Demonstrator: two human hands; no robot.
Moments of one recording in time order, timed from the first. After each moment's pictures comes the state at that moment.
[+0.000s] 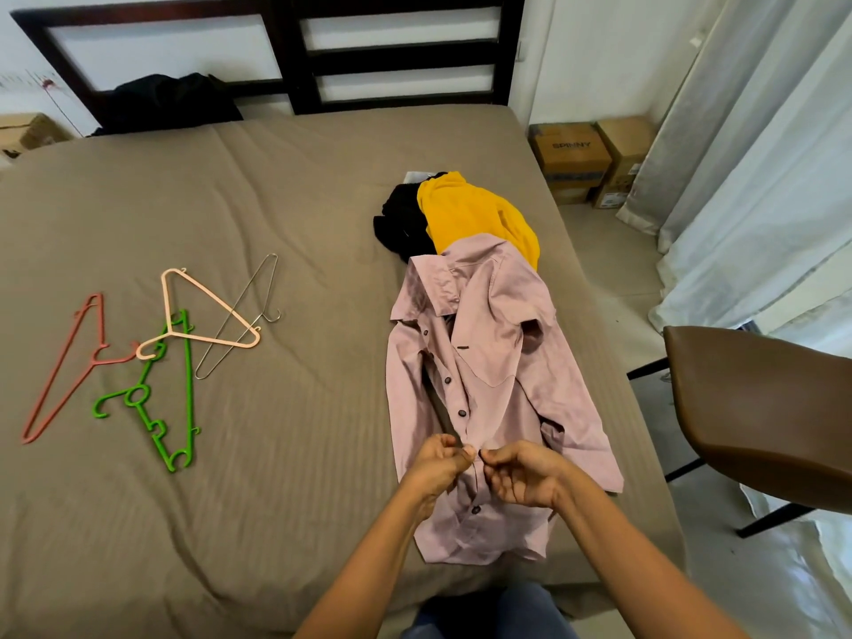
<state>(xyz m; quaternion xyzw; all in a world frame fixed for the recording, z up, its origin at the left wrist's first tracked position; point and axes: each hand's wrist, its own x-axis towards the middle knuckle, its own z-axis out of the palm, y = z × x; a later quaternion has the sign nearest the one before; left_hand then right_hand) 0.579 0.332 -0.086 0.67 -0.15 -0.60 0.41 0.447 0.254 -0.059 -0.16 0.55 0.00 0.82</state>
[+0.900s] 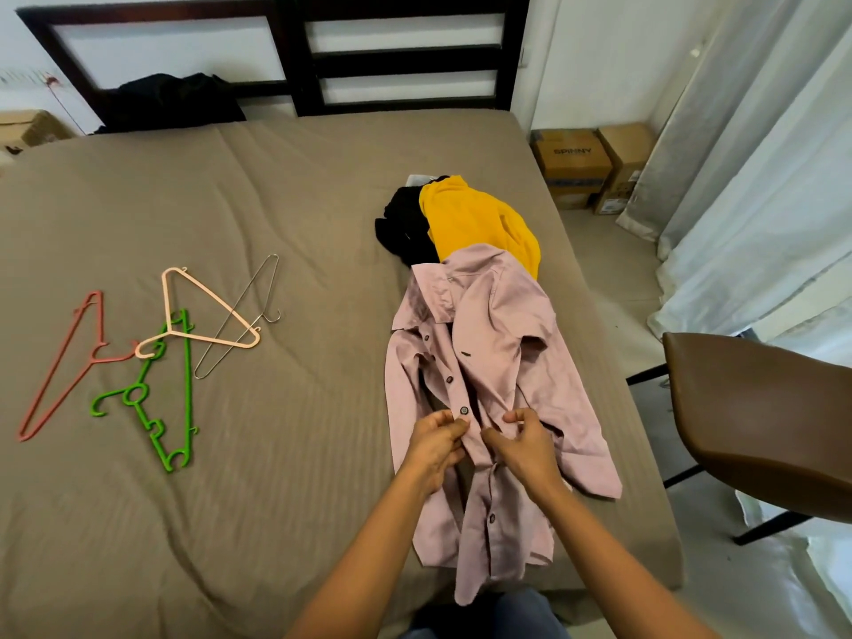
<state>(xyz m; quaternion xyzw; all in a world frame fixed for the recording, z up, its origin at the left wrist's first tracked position) 0.583 0.301 -0.079 0.62 -0.02 -0.60 0.50 0.461 0.257 -0.072 -0.57 0.62 -0.17 0.51</state>
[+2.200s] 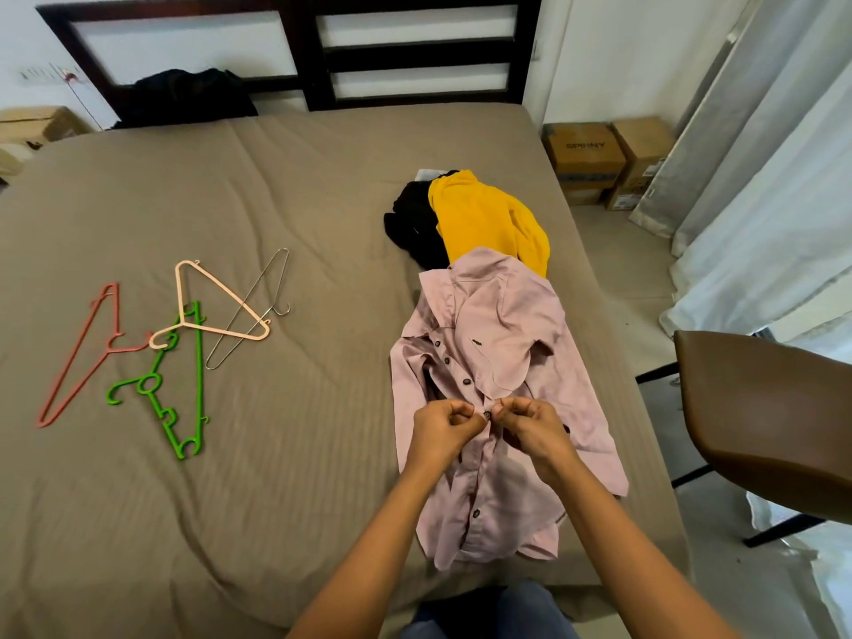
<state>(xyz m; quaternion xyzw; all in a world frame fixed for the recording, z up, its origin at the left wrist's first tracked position) 0.586 0.309 -0.071 0.73 -0.34 -0.41 0.43 0.463 0.244 -0.048 -0.44 0.52 -0.22 0.70</state>
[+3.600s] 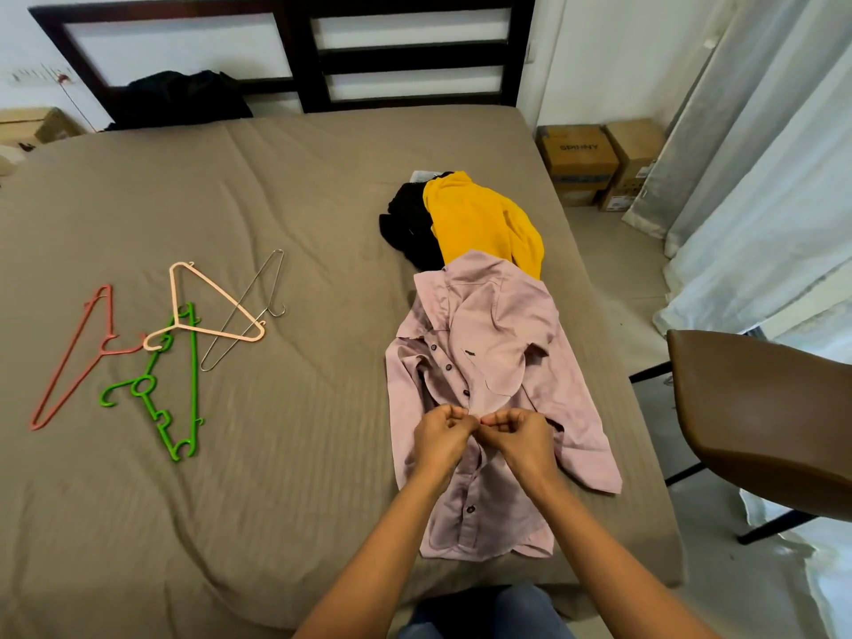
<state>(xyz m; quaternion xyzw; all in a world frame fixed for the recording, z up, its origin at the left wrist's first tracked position) 0.568 0.307 -0.070 0.75 -0.17 -0.45 0.45 0.460 0.262 -0.064 -0.56 0.56 -0.22 0.57</state>
